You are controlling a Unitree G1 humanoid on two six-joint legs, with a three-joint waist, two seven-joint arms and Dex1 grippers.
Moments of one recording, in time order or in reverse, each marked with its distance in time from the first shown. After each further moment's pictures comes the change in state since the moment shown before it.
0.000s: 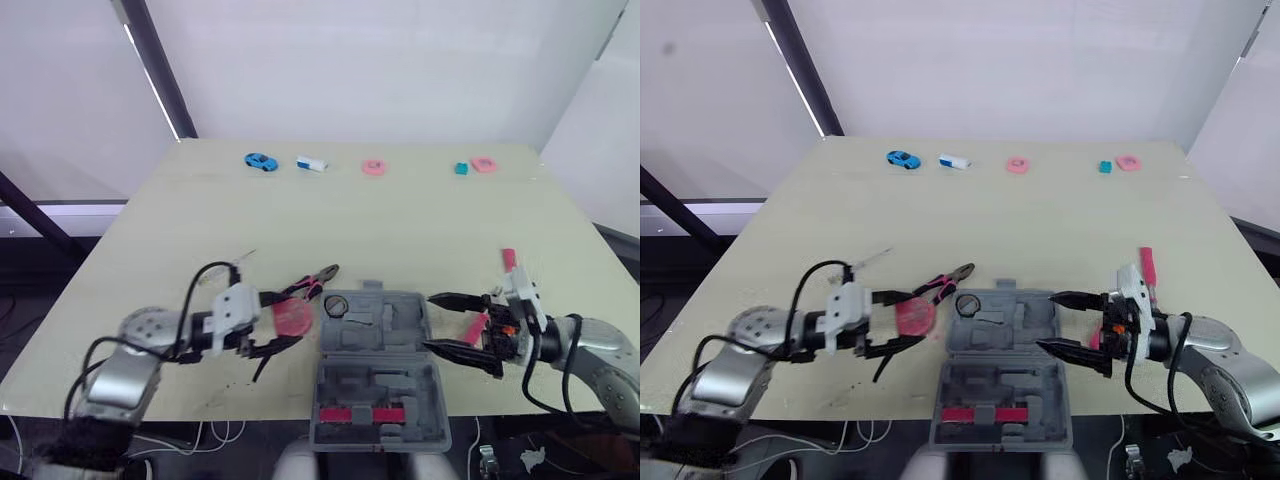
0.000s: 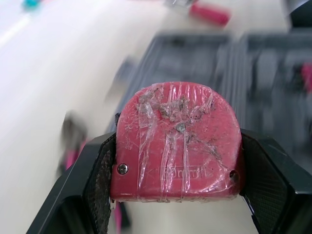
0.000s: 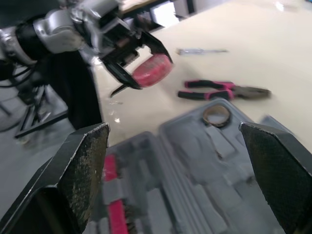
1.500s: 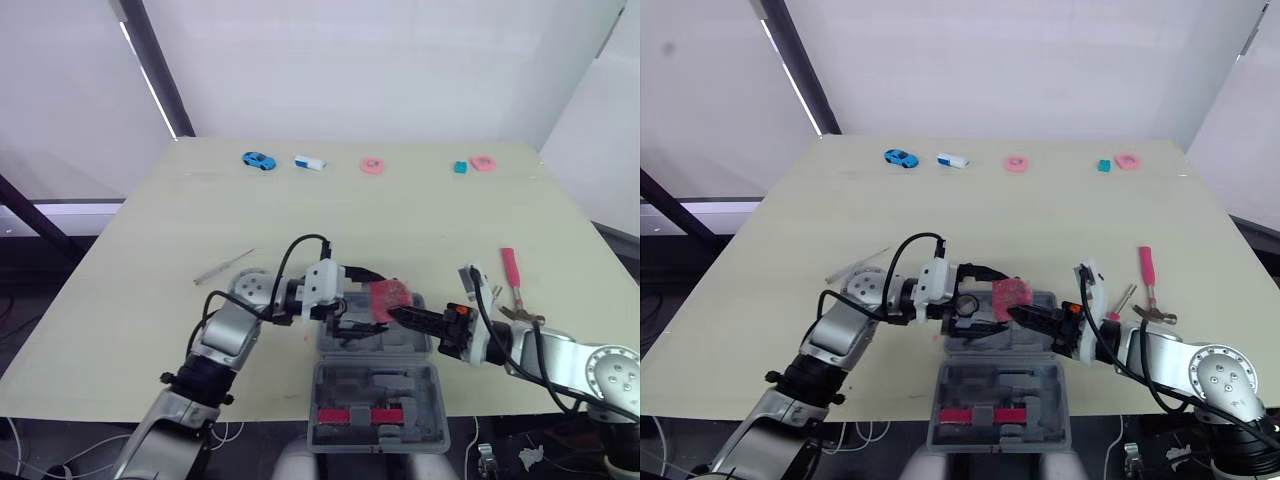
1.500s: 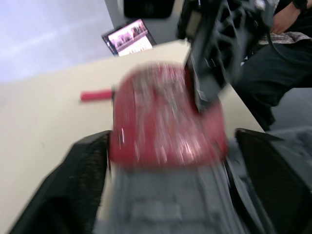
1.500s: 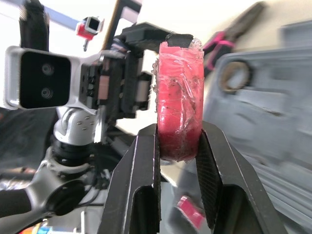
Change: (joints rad) left arm -0.256 -0.255 -0.192 0.135 -0.001 -0.026 -0.073; right arm -0.069 0.100 0.007 0.013 1.073 0.420 -1.121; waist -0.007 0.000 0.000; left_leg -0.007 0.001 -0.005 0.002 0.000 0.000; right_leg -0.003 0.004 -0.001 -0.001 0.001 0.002
